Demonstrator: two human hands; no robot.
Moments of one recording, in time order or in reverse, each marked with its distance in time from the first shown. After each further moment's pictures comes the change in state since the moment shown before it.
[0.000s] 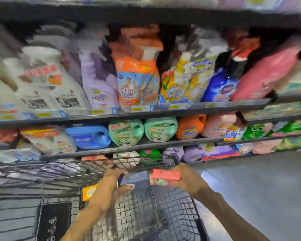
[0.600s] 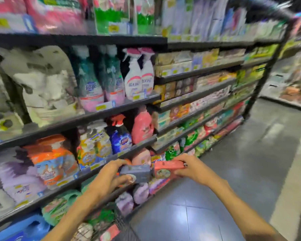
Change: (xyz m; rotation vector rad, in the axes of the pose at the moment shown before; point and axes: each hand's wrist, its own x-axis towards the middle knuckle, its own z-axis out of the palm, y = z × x) left_hand 0.030 0.377 -0.049 0.072 -0.147 0.708; right_hand -0.320 0.028 -0.272 0.149 0.564 0.144
